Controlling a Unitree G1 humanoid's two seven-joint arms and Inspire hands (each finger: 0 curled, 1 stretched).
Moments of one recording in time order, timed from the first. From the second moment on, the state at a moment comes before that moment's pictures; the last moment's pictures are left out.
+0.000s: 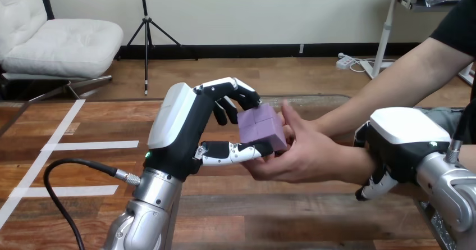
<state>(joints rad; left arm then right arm) -0.19 0.25 -0.21 0.28 0.50 -0.58 0.25 -0.13 -0.66 0.20 -0.23 -0.92 0.27 0.52</state>
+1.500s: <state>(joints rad) -0.16 0.26 -0.20 0.27 0.53 -0.59 0.26 -0.13 -0.66 0.21 -0.38 -1.00 0.20 0.62</state>
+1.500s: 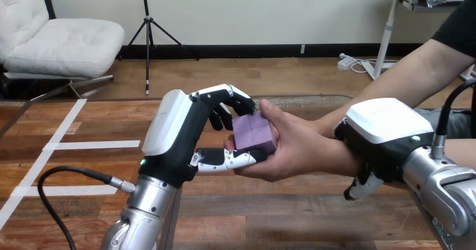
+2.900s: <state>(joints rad) -0.14 0.26 -0.18 0.27 0.54 -0.60 0.28 -0.15 -0.62 0.22 -0.39 -1.02 0.13 0.62</state>
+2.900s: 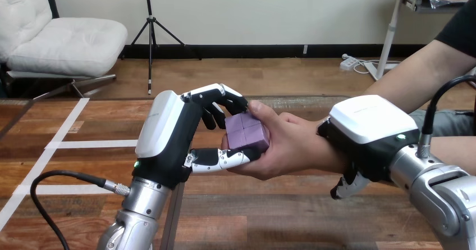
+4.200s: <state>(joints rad) -0.14 0.35 -0.23 0.18 0.72 -0.45 0.13 -0.14 -0.63 0.22 -0.34 -1.02 0.02 0.53</state>
